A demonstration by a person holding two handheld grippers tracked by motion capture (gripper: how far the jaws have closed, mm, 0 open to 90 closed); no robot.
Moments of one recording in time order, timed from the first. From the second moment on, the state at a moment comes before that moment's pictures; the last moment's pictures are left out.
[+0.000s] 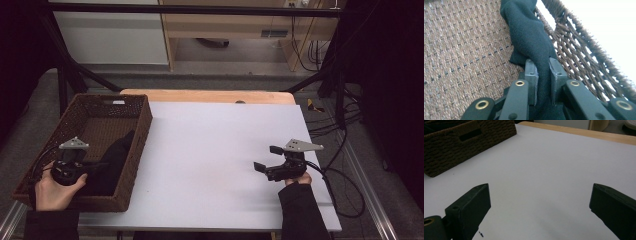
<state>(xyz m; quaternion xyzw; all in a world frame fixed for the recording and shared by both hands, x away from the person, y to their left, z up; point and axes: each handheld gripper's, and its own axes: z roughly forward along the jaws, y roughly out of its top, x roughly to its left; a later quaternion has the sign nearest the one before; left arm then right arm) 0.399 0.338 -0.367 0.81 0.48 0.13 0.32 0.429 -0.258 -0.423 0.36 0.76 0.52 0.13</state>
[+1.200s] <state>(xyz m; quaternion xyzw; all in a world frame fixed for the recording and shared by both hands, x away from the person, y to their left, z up) 0.378 0.371 -0.328 0.75 0.49 0.17 0.42 0.430 -0.257 -0.425 0.36 0.76 0.52 0.13</state>
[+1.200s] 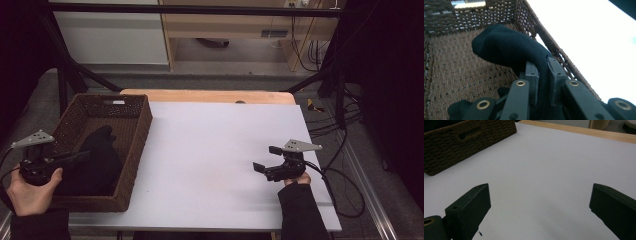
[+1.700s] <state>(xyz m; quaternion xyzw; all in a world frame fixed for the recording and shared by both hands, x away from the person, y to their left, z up) 0.371 0.376 -0.310 0.73 0.48 0.18 0.45 0.429 -0.257 -0.425 0.36 0.76 0.52 0.13</state>
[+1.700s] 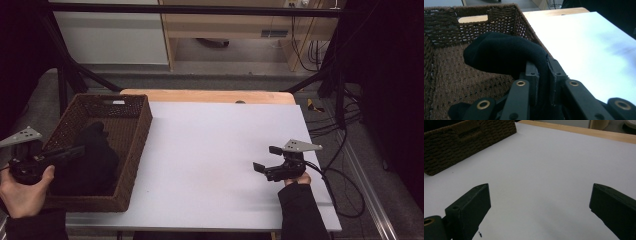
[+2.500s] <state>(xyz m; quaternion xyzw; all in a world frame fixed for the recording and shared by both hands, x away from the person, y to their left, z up) 0.376 0.372 -0.283 0.74 0.46 0.17 0.47 0.429 -0.256 -0.426 0.36 0.77 0.52 0.13</state>
